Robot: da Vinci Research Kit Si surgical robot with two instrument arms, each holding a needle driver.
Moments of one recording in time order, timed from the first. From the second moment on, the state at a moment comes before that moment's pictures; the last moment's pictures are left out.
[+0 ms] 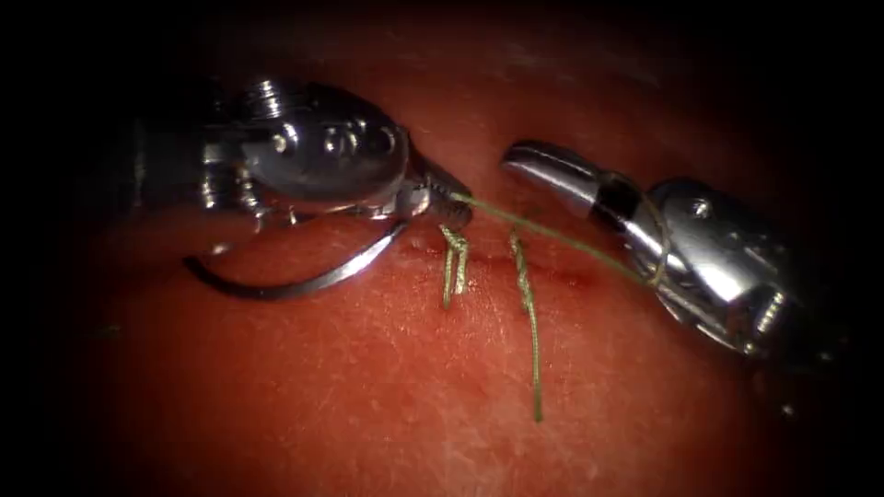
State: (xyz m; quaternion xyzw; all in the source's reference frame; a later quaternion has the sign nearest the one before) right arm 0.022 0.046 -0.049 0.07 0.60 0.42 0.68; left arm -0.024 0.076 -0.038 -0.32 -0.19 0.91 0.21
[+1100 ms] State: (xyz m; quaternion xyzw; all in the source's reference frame) right arm 0.024 0.046 -0.046 0.32 0.58 -0.08 0.75; left arm -0.022 0.078 -0.035 -0.29 -0.20 0.92 0.19
